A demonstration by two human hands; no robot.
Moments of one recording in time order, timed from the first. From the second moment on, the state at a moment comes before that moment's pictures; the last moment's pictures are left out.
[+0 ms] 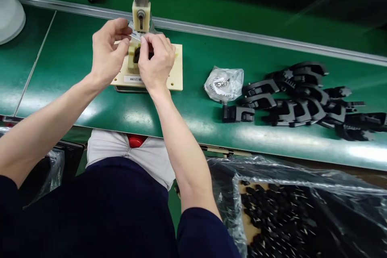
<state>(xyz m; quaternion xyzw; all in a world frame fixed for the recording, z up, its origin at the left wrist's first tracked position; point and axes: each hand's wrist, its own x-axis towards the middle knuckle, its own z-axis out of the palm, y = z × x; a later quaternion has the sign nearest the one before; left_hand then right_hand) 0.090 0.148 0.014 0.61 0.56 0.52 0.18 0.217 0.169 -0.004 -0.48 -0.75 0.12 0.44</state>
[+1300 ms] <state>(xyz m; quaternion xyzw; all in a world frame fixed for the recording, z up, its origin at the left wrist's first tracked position) 0.094 0.181 0.018 0.64 0.49 0.56 0.19 0.202 0.175 0.003 -0.53 -0.70 0.04 0.49</state>
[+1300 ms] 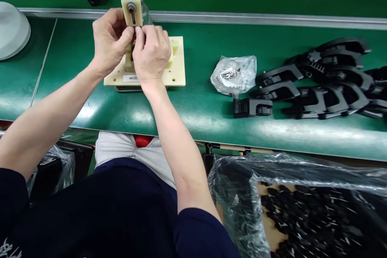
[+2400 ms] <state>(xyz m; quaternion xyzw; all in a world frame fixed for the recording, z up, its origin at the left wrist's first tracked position) 0.085 0.183 0.018 0.65 0.44 0.55 0.28 0.202 0.171 0.009 -0.53 -0.71 0.08 0.46</state>
